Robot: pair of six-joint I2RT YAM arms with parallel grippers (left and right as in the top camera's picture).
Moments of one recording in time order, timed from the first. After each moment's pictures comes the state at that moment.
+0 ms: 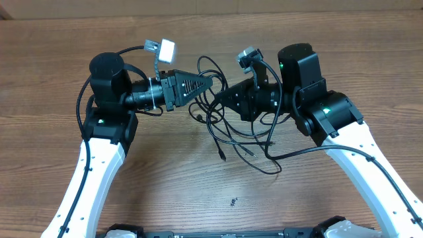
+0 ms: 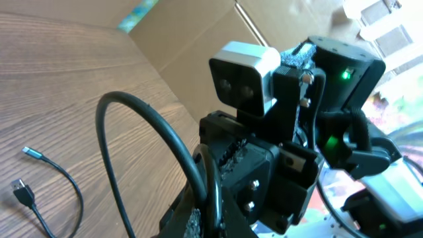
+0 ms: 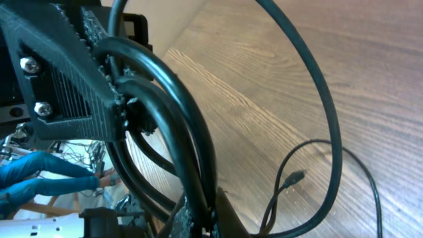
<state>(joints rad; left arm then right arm) -0.14 1.32 1.03 0.13 1.20 -0.72 0.44 1.40 1.31 -0.56 -0.74 0.21</state>
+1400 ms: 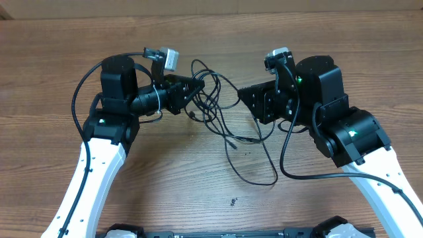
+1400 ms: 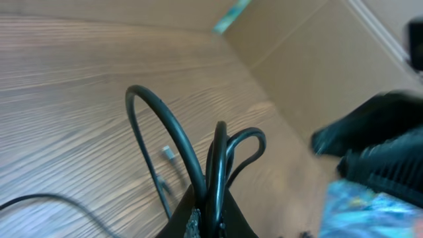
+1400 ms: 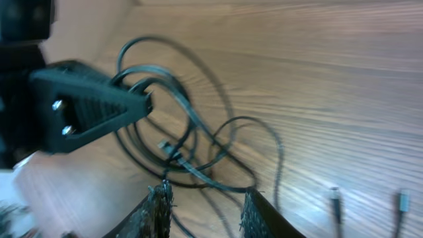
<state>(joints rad) -0.15 1.32 1.05 -0.20 0.88 -0.34 0.44 1.25 1.31 -0.70 -0.38 0.28</state>
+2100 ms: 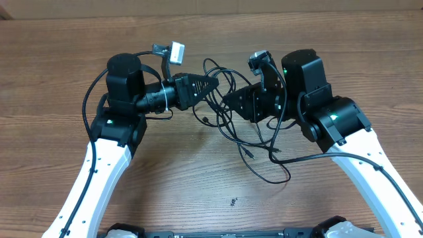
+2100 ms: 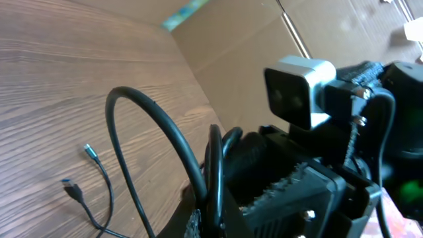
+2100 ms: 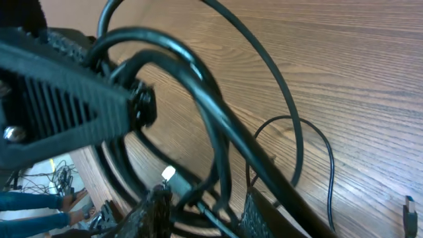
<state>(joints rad) -0.22 1.32 1.05 -0.03 0.98 -0.70 0.44 1.35 1.31 -0.66 -0.55 0.28</state>
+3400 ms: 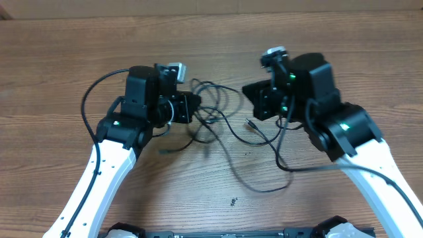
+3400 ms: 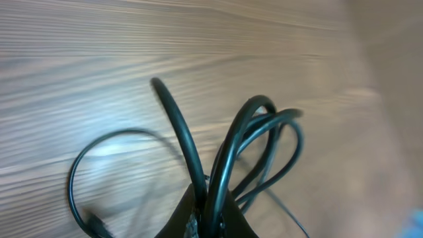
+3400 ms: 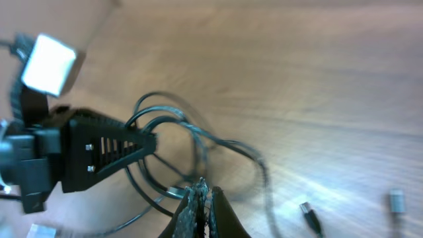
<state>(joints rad) -0.27 1.31 1.05 -0.50 0.42 -0.35 0.44 1.26 1.31 -0.69 -0.27 0.28</state>
